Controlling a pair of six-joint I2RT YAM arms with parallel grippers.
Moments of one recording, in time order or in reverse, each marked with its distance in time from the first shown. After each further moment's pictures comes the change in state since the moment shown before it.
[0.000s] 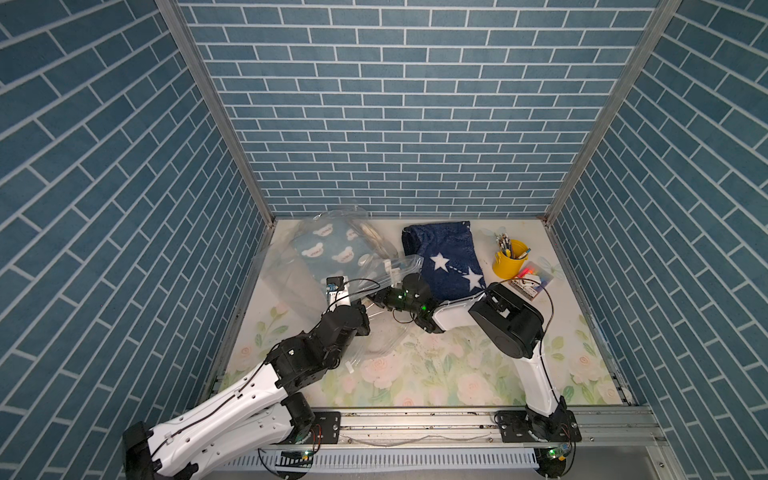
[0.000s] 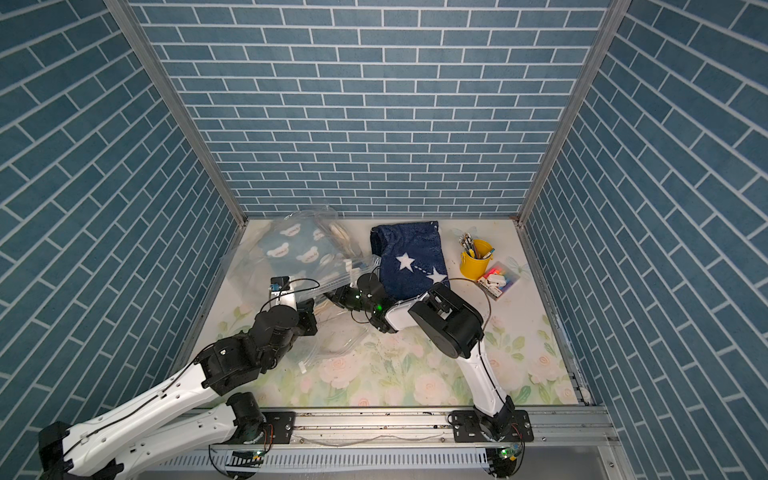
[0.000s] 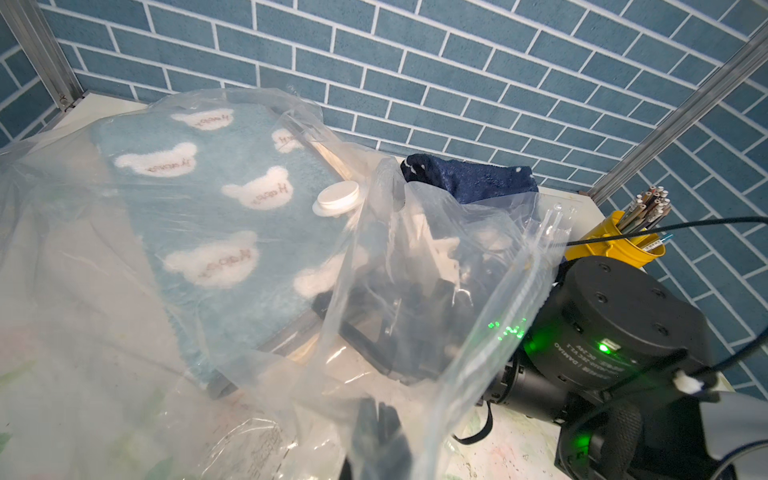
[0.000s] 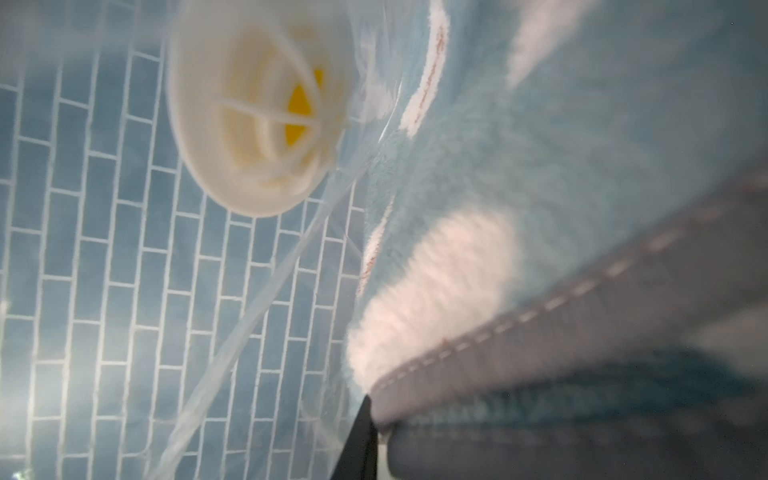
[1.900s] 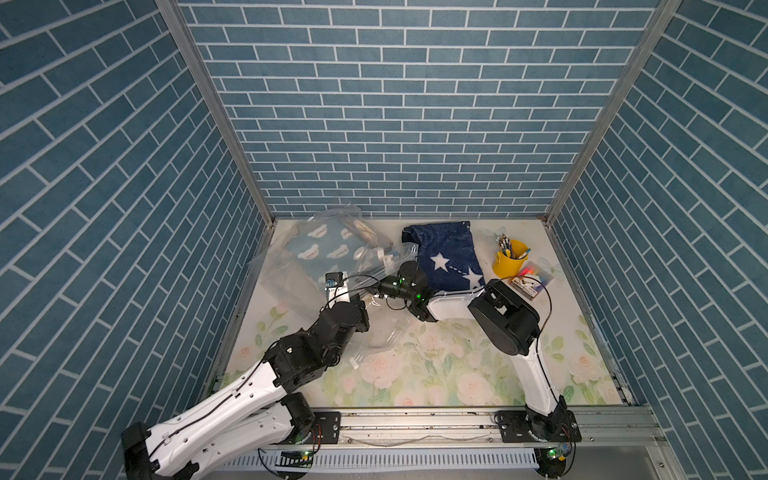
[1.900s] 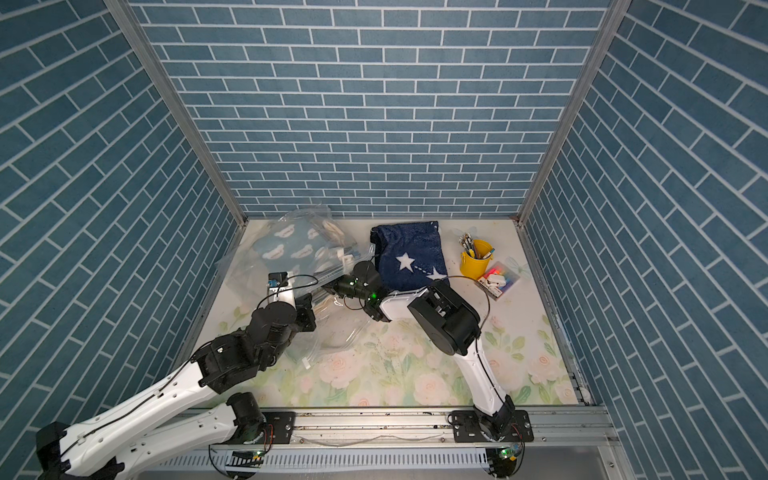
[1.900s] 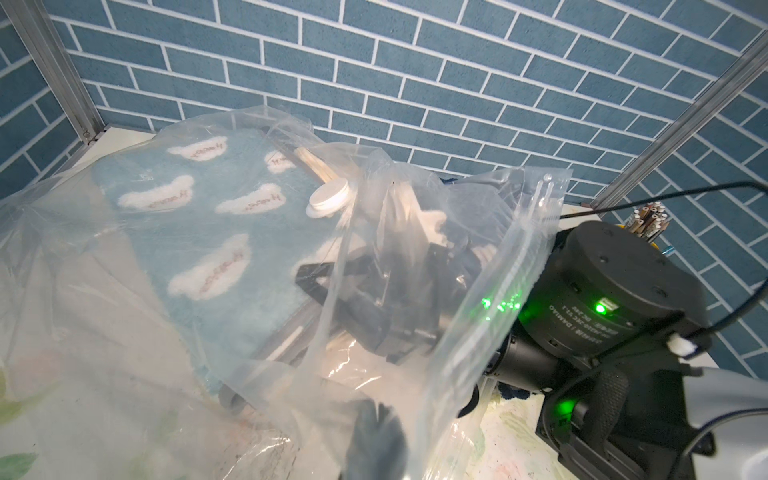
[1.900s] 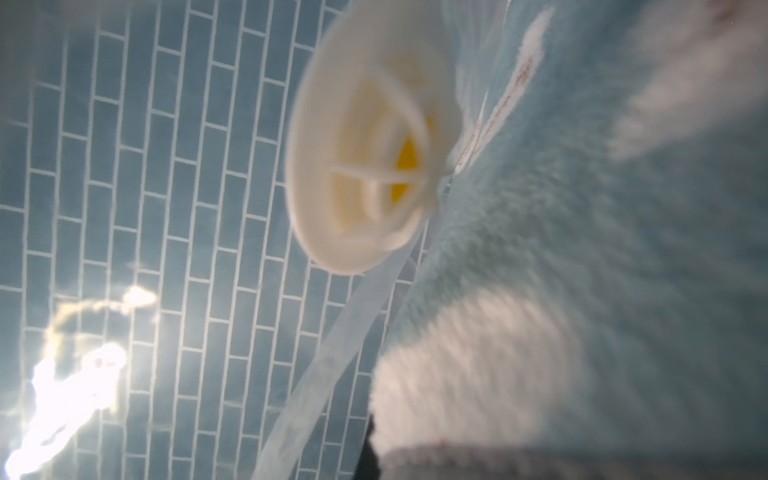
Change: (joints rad) left arm 0.000 0.008 0.046 -0.004 -0.031 0.044; right arm -0.017 0.035 0.151 0.016 -0.095 0.074
